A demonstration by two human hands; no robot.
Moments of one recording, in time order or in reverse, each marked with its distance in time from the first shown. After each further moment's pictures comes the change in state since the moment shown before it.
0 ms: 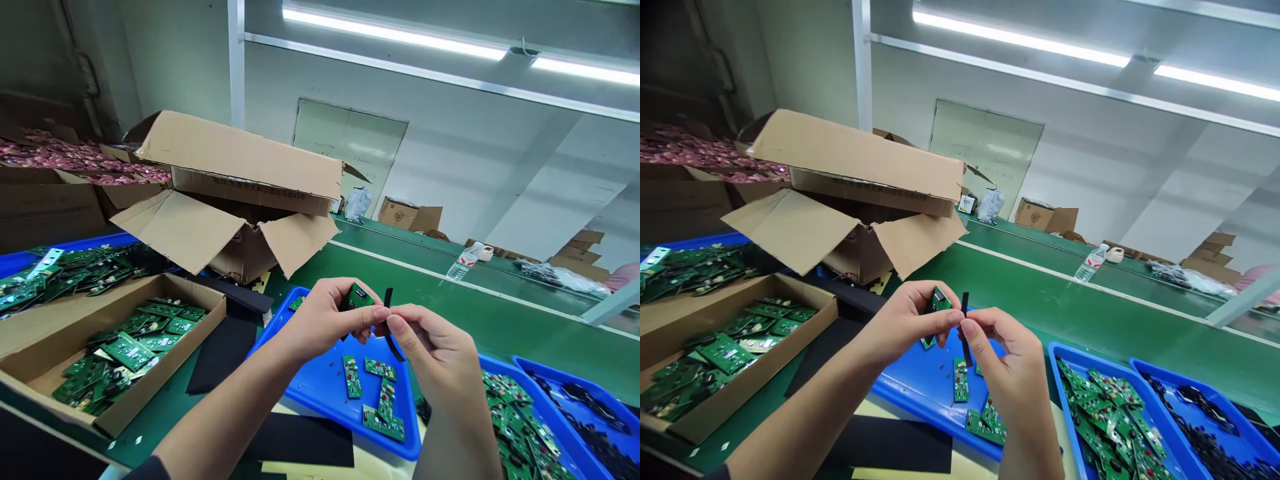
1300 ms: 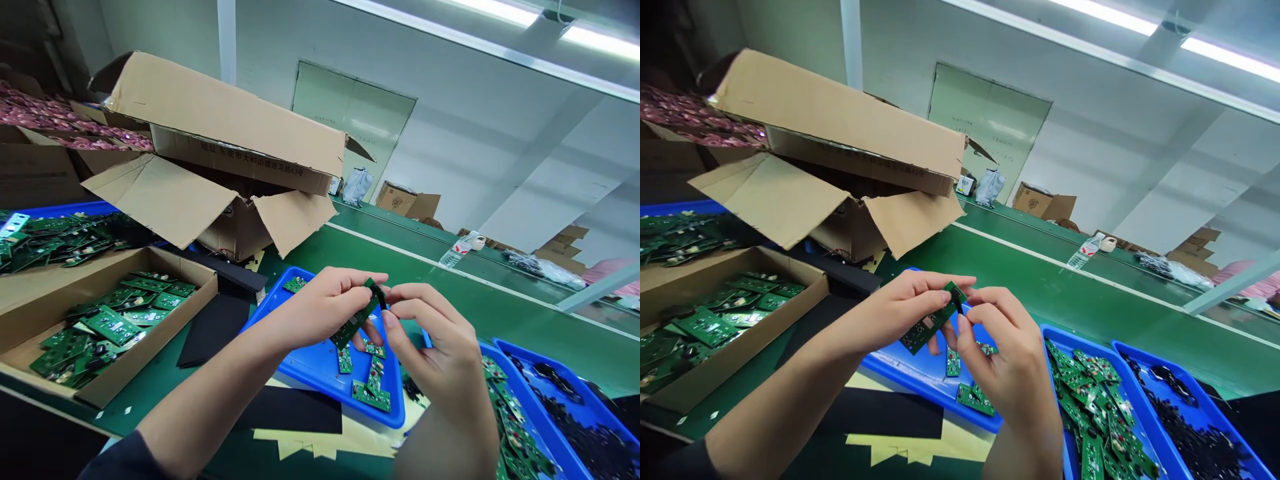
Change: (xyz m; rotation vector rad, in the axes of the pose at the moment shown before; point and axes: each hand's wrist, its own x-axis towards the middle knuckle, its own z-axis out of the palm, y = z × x) left_hand -0.003 0.009 0.004 0.107 -0.114 -0.195; right_hand 0.003 -0.008 -0.009 -0.473 -0.059 -0.398
